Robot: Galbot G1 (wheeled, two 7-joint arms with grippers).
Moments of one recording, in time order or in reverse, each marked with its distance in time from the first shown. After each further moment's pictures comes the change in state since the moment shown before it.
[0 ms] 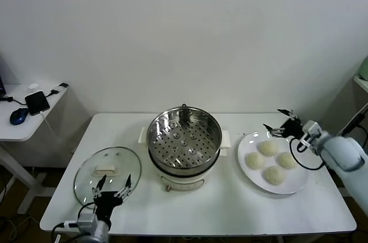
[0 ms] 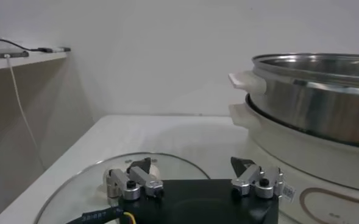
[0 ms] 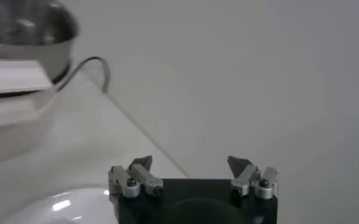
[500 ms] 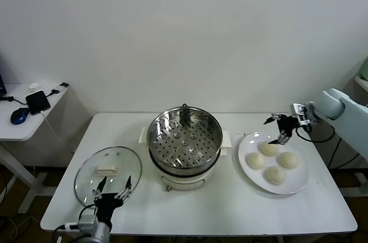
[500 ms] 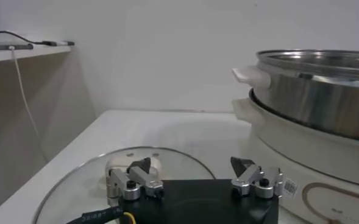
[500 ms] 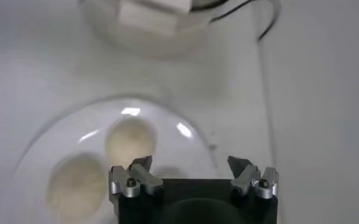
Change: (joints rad) left arm 0.002 -0.014 -0.003 0.019 -0.005 -0.011 0.000; right arm 0.587 0.144 -0.760 -0.371 -0.109 0.122 -0.384
